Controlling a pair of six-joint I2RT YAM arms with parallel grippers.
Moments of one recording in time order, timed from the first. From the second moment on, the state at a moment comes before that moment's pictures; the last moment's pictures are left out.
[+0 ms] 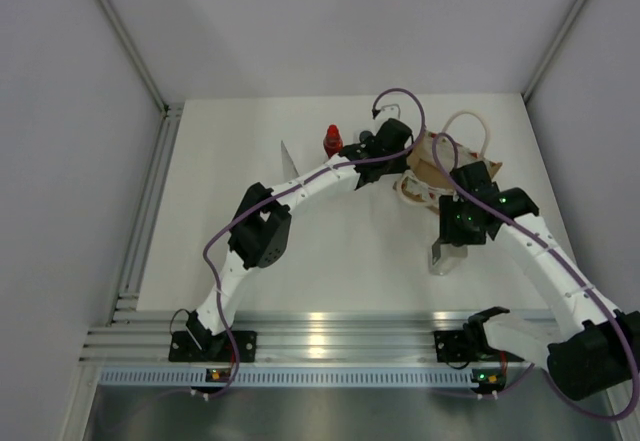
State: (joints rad) left arm -0.84 2.29 2.05 -0.36 -0.26 -0.70; right arm 0.33 1.09 0.99 -1.06 0.12 0.34
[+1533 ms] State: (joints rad) left arm -0.76 1.64 1.86 -0.44 -0.50 -0.51; right arm 0.34 1.10 0.96 -0.95 0.12 0.35
